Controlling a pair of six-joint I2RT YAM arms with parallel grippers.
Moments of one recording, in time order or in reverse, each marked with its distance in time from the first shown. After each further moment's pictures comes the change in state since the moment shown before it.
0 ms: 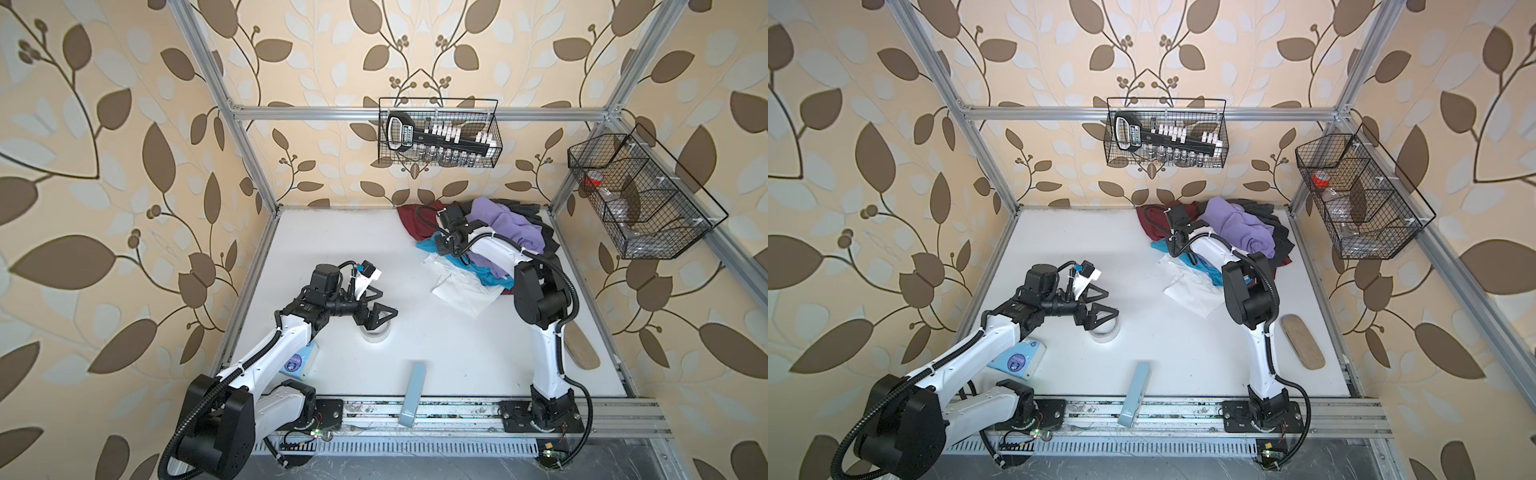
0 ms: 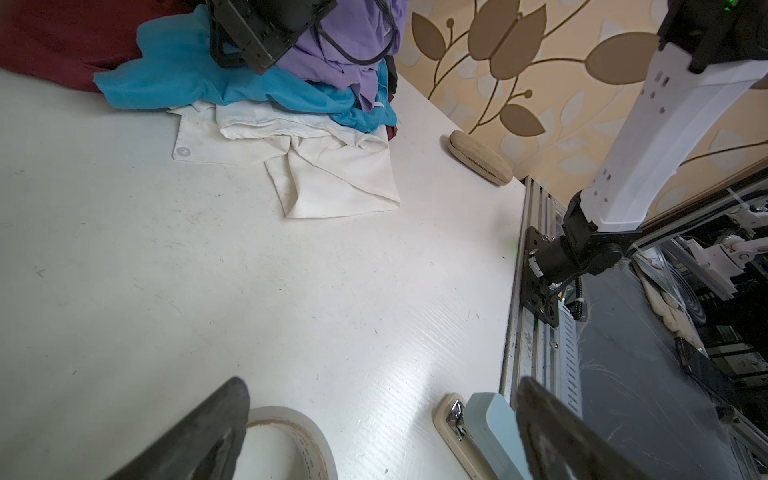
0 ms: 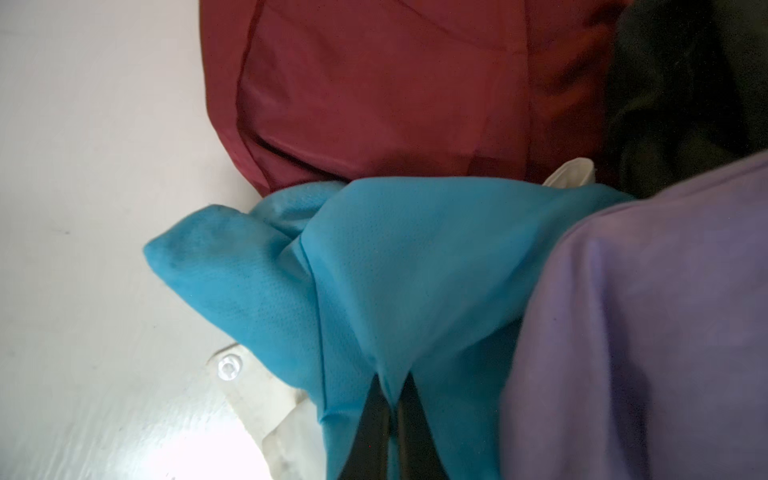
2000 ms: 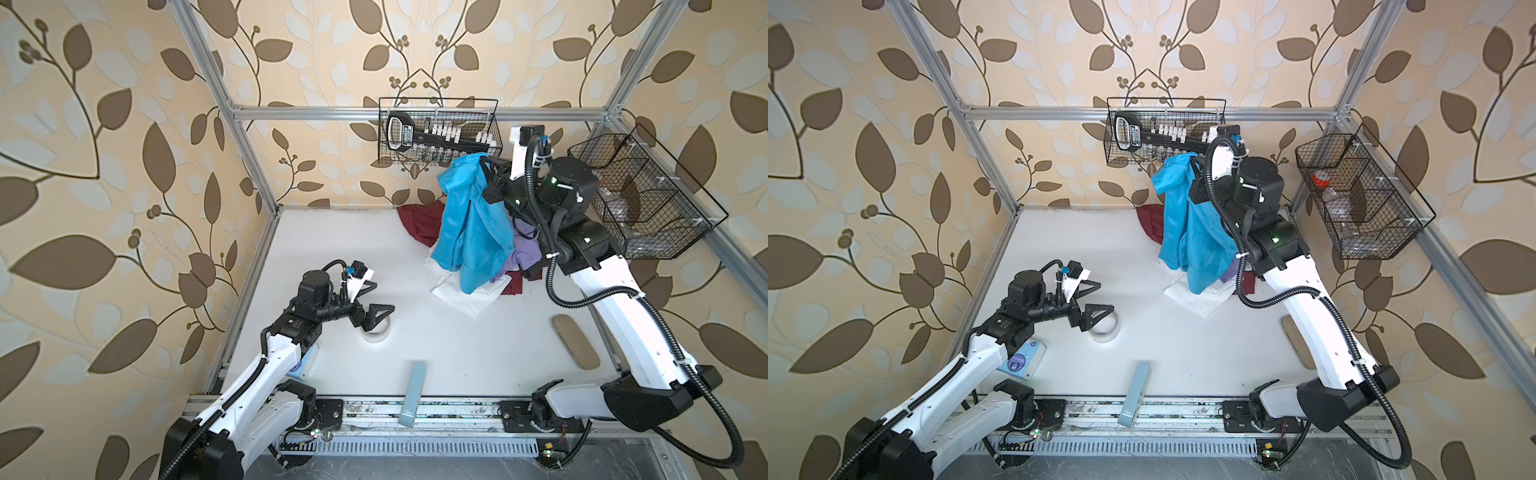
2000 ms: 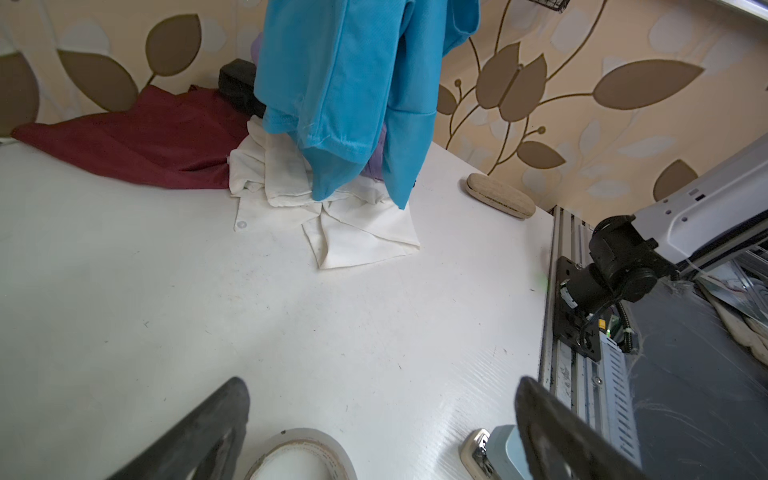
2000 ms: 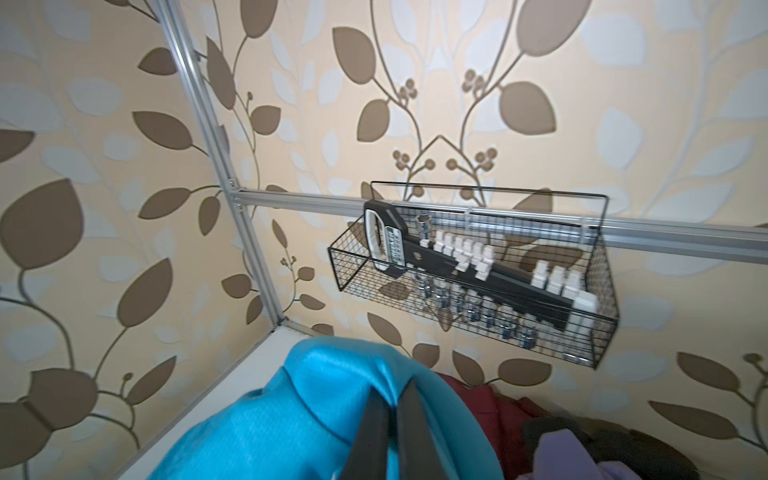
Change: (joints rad) left arm -0.013 -0.236 -0.077 0.099 -0.116 -0.036; right arm 0.034 -0.738 -0.007 0.285 -0.252 0.063
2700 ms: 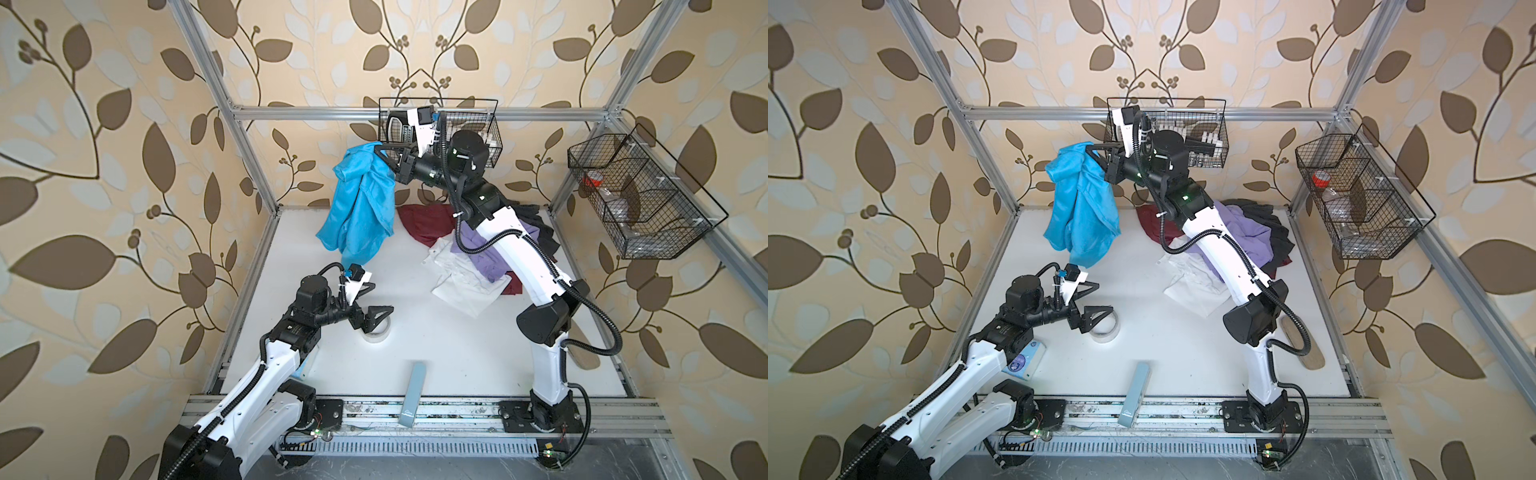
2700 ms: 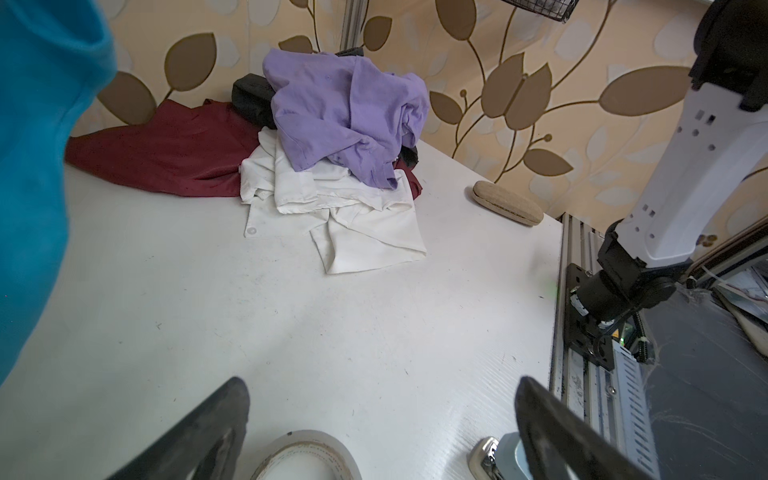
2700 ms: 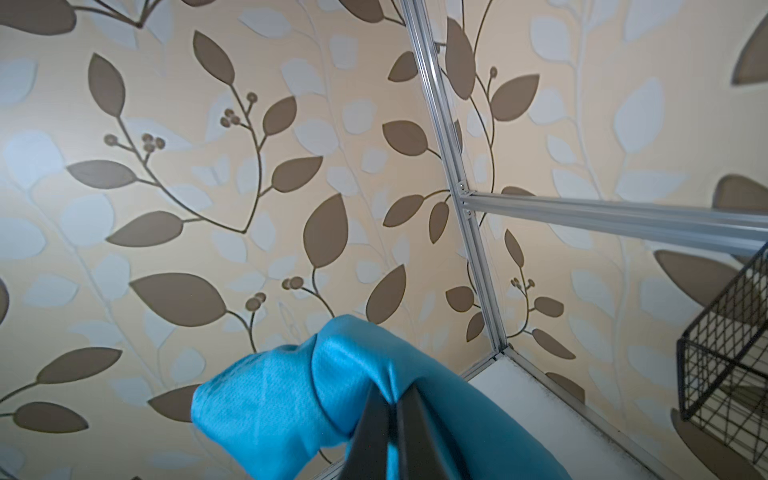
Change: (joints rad) left arm 0.000 -0.010 -0.031 0.043 -0.016 -0.015; right arm 0.163 0.634 0.570 0.178 -0.451 0.284
